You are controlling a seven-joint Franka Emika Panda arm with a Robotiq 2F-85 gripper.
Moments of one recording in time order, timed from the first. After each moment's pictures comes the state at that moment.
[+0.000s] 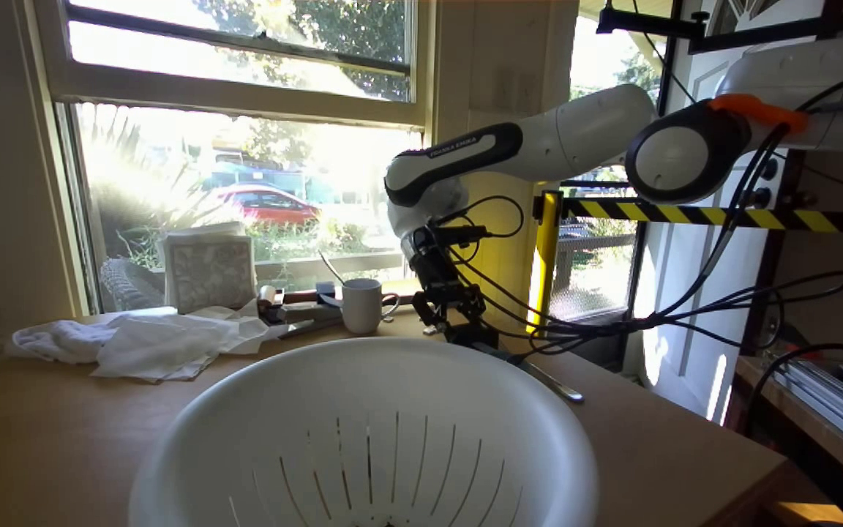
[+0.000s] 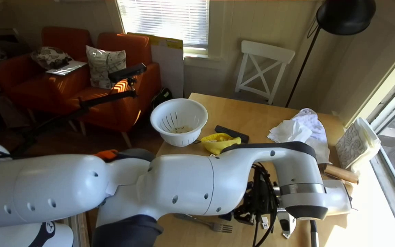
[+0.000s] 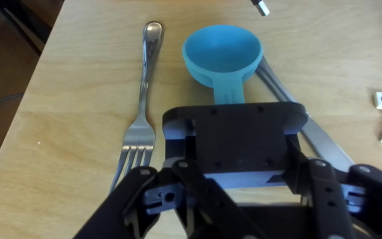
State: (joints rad) arm -0.45 1.45 0.01 -0.46 0.29 1.12 0.41
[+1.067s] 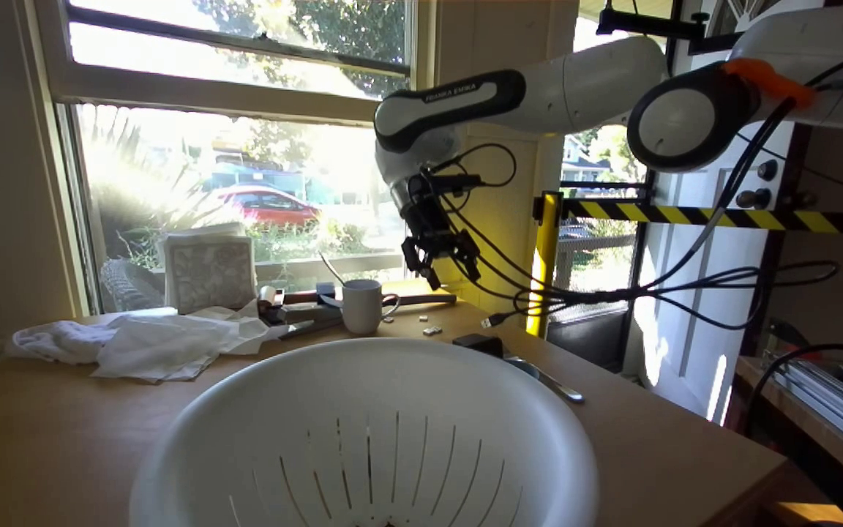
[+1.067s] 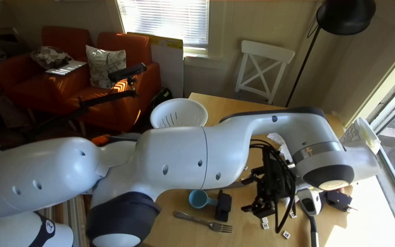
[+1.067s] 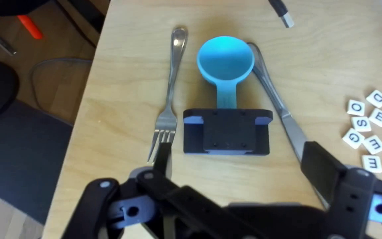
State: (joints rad) arm -0.40 1.31 -0.05 -0.43 0.21 1.07 0.37
